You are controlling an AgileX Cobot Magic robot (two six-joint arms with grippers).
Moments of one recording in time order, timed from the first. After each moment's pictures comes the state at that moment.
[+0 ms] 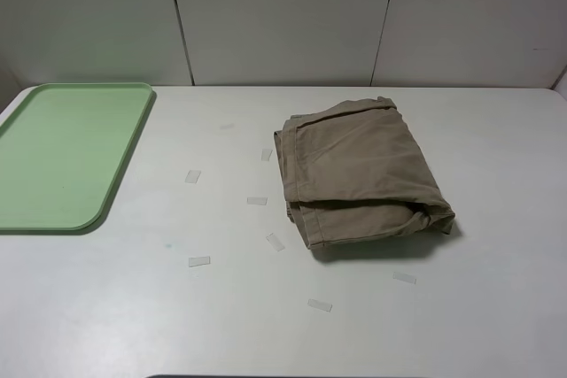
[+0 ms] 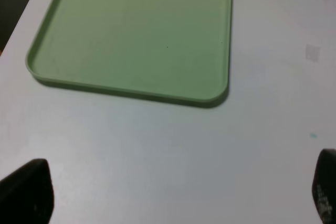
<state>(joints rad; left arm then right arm) -0.01 -0.01 -0.50 0.15 1.07 -0.19 0.06 -0.01 -0.49 -0.11 1.03 0.08</state>
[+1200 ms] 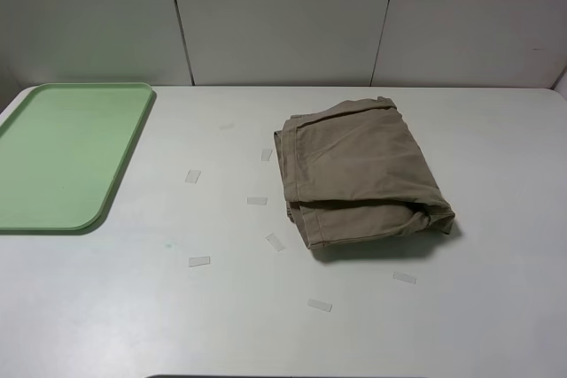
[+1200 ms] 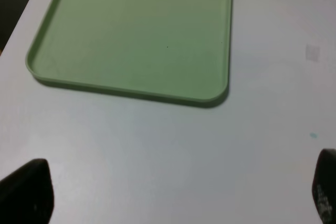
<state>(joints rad) -0.01 -0.01 -0.50 0.15 1.07 -0.19 0.06 -0.01 -0.49 -0.11 1.03 0.08</state>
